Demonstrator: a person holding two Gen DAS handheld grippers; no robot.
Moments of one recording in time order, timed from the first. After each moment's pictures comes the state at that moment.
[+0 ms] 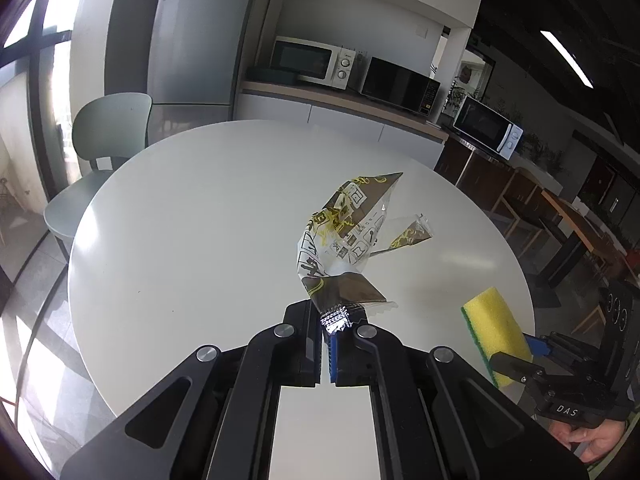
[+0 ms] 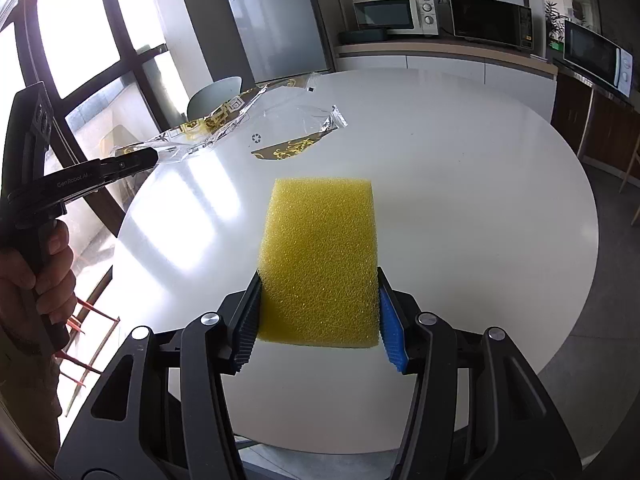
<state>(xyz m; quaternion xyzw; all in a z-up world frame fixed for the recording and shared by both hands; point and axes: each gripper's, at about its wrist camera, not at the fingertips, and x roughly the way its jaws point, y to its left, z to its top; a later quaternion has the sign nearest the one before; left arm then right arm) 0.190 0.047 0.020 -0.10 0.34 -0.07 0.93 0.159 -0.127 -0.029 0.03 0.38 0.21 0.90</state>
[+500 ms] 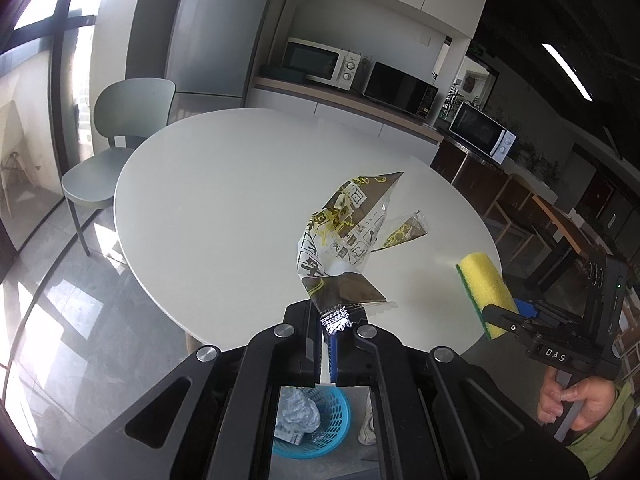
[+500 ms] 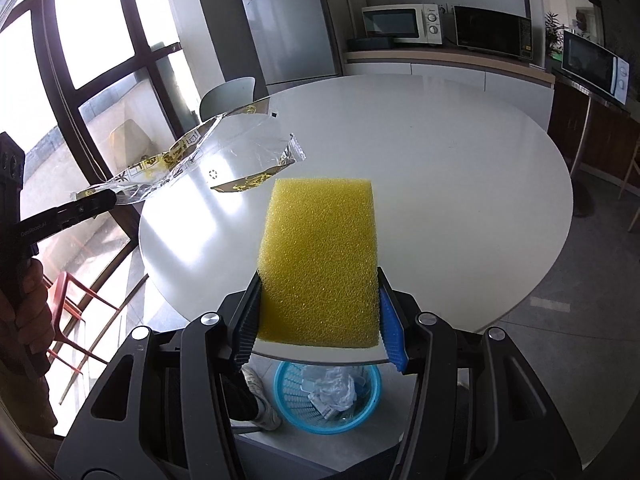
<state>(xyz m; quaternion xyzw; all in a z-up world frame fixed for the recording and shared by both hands) 0.093 0.046 0.018 -0.13 0.33 -0.06 0.93 0.086 -0.145 -0.022 0.01 0.37 0.22 0.90</state>
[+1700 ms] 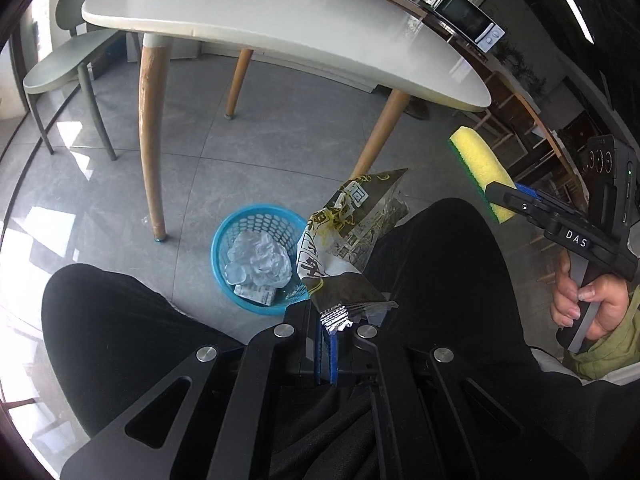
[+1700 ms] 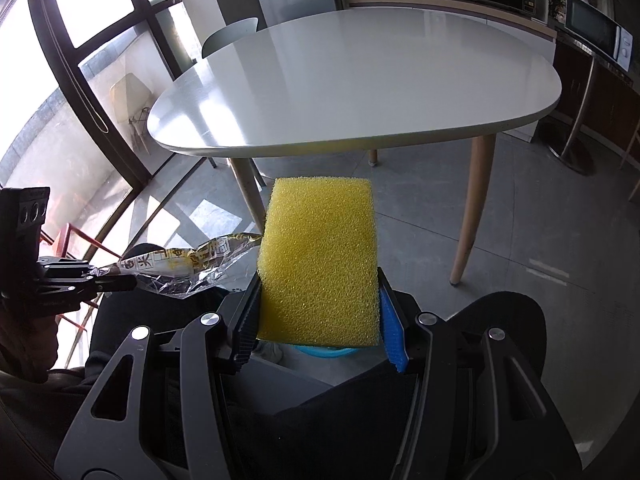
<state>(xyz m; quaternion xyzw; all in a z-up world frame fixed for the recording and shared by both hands) 0.010 0.023 -0.135 -0.13 0.53 -0.14 0.82 0.010 -0.159 -0.107 -0.01 0.46 0.22 0.86</state>
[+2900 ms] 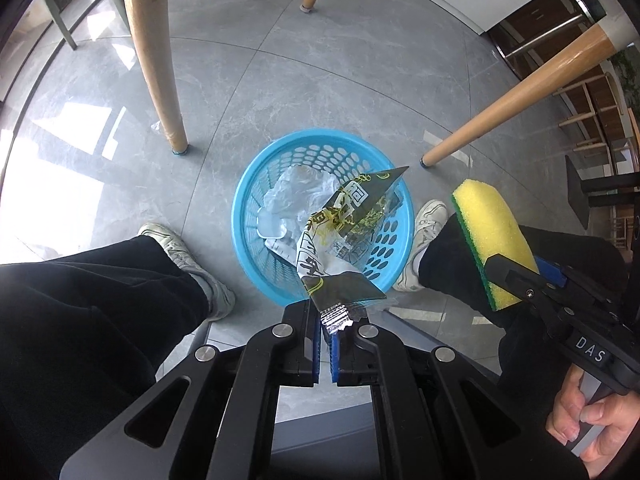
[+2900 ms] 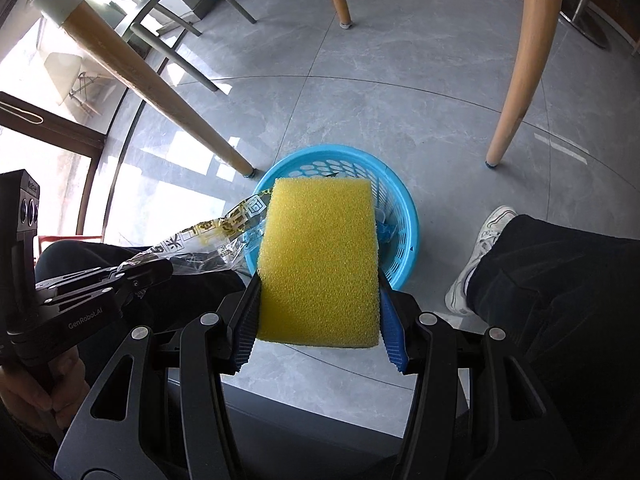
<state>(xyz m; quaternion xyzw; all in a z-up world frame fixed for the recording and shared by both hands) 0.136 0.013 -0.321 -0.17 0.68 -0.02 0.71 0.121 -0.105 -0.340 0.06 0.66 0.15 0.73</state>
